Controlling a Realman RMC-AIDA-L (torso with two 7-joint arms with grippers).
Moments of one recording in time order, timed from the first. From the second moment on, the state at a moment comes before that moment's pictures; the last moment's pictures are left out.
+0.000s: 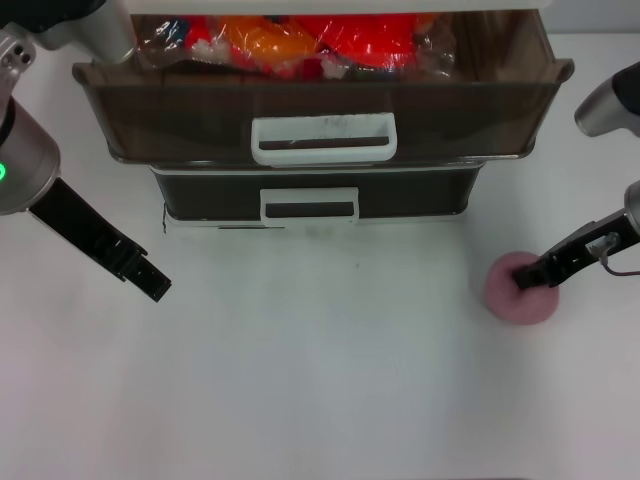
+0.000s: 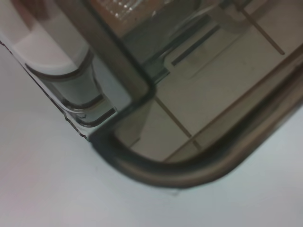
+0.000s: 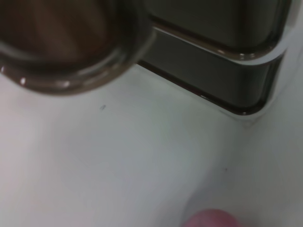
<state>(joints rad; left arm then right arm) -0.61 -2.06 1.39 1.63 -0.46 -1.92 0.33 0.67 2.02 -1.03 -0.70 0.57 1.33 -0.94</state>
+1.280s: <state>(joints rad) -0.59 -2.05 1.38 1.63 -0.46 -1.93 0.34 0.61 1.96 -0.67 -1.64 0.65 1.80 -0.81</state>
